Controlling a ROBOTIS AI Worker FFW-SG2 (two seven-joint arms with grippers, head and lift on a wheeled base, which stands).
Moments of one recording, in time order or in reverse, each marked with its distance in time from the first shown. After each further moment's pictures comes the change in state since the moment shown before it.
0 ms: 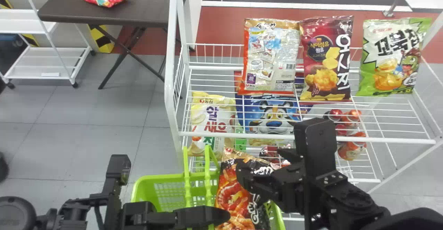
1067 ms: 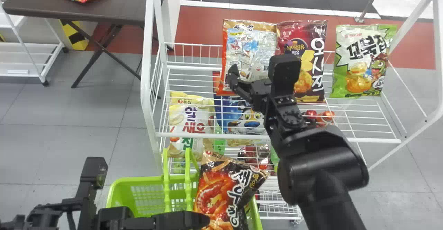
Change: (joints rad) left arm -0.001 0.004 -0.013 -0.006 -0.003 0.000 0.010; right arm -0.533 0.029 -0.084 0.832 -0.042 -0.775 -0.209
